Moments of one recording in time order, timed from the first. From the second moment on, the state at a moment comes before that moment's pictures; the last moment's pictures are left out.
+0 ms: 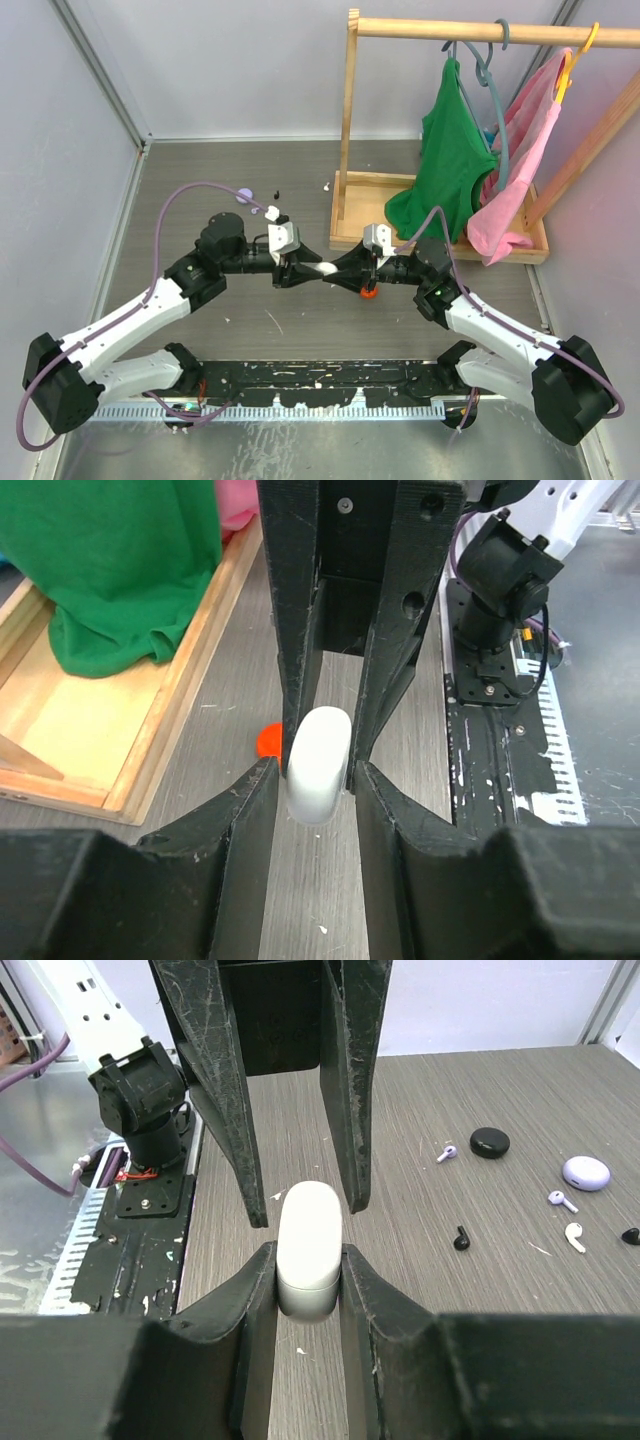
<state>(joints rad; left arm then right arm) -0.73 1.04 0.79 0.06 0.71 0.14 0.60 1.00 0.44 0.66 -0.87 0.06</state>
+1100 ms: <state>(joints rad) -0.72 1.14 0.87 -0.01 0.79 0.09 0.61 0.99 0.43 0.66 -0.81 0.03</state>
